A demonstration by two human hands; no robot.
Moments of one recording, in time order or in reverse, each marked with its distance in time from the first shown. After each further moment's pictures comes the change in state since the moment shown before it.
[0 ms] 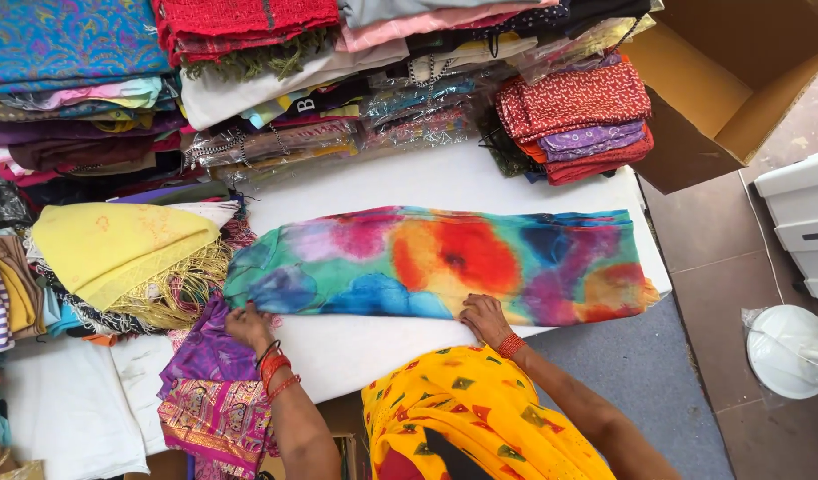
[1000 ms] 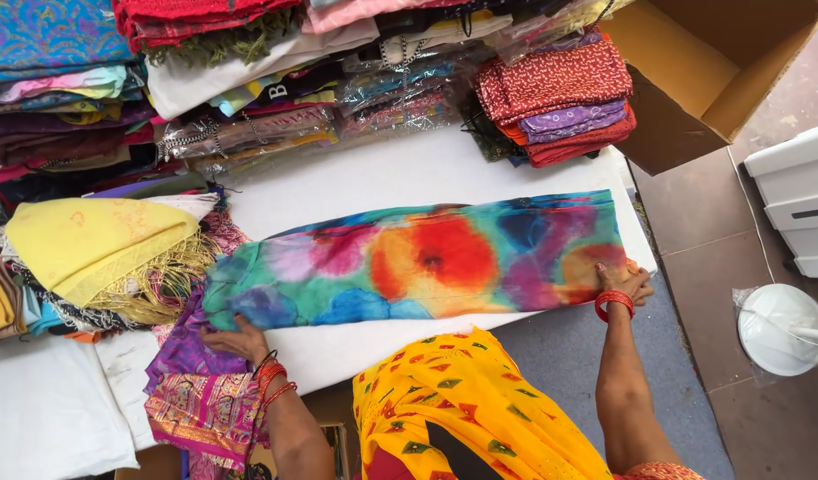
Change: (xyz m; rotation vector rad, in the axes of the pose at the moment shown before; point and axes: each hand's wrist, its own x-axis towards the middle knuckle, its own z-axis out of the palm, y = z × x) left_hand -0.062 0.007 -0.033 0.550 0.224 0.494; right_hand -0.135 0.215 -0.127 0.021 0.529 1.651
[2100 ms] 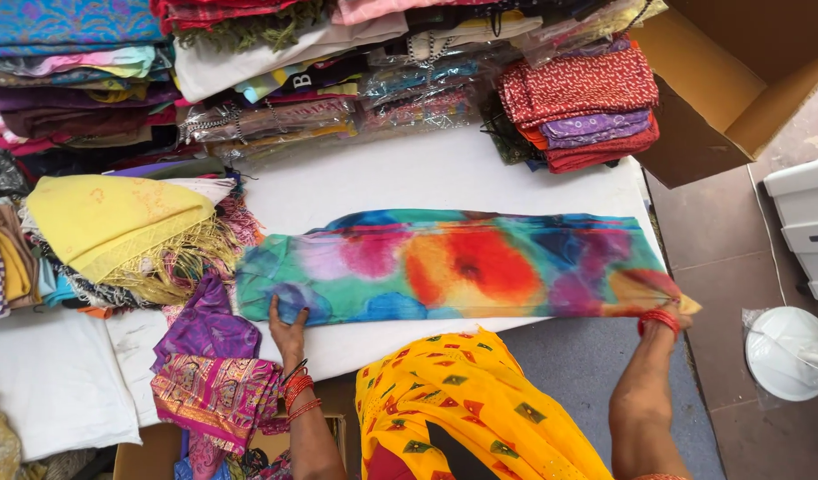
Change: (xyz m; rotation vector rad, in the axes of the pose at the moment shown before) left_hand -0.071 0.025 -0.017 -0.452 -0.604 -0.119; right_hand 0.118 0.073 0.002 1.145 0.070 0.097
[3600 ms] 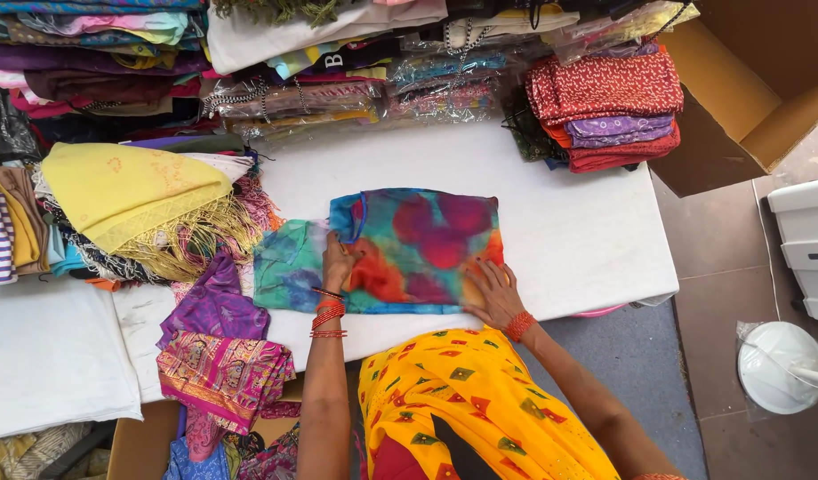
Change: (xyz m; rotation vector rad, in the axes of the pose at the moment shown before) left_hand 0.059 0.062 0.114 0.484 -0.329 -0.088; right_hand -0.408 -0.024 0.144 -0.965 -1.439 -1.306
